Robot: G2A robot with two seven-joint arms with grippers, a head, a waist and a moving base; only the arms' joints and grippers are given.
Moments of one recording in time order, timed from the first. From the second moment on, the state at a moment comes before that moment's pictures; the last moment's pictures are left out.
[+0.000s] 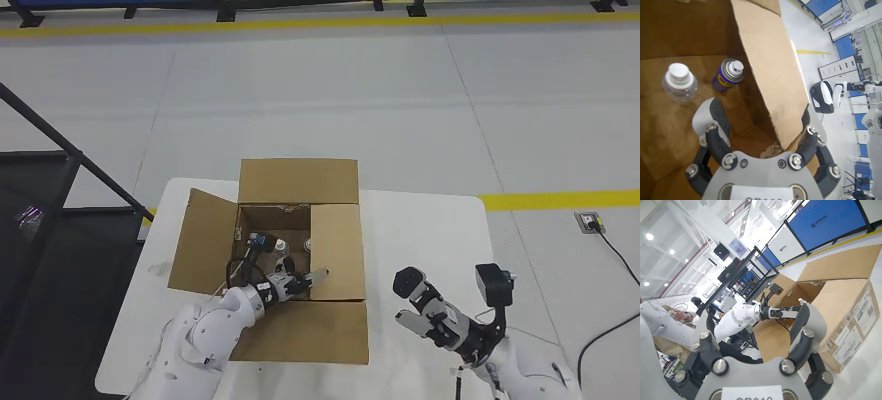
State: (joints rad) left arm 1.05 -1.26 -1.22 -1.55 0.55 -0.17 -0.65; right arm -1.43 -1.37 1.61 -1.91 -0.15 -0.73 0.75
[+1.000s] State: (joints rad) left arm 0.95 -1.27 -1.18 -1.54 0.28 -0.26 -0.75; right arm -1.44 -1.32 1.57 -1.89 -0.13 -0.74 0.70
